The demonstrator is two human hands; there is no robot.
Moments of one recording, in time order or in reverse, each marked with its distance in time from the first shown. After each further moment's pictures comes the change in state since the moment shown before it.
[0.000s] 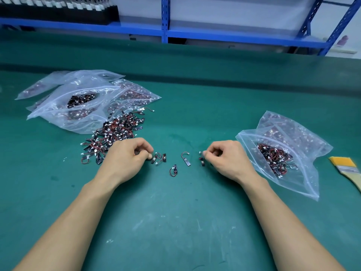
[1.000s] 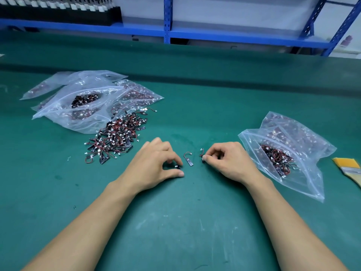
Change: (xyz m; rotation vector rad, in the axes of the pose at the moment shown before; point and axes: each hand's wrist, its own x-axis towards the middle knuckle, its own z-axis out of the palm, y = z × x) left_hand -0.002 0.019 0.030 0.184 -0.089 0.547; right_hand 0.000 0.003 -0.002 -0.018 -0.082 -0.074
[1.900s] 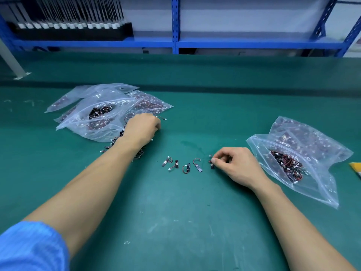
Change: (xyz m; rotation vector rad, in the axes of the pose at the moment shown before) left_hand 0.078 -0.081 -0.050 0.528 -0.137 -0.376; right_hand 0.002 0.003 0.004 0.042 0.039 0.027
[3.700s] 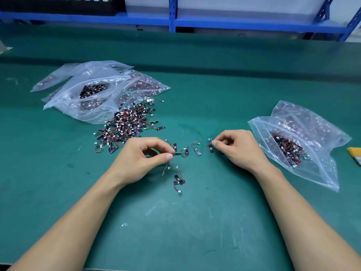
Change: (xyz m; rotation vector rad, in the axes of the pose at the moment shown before) left_hand -0.137 0.037 0.001 -1.165 0.019 0.149; right_hand -0.002 -0.005 -0.003 0.032 0.026 0.024
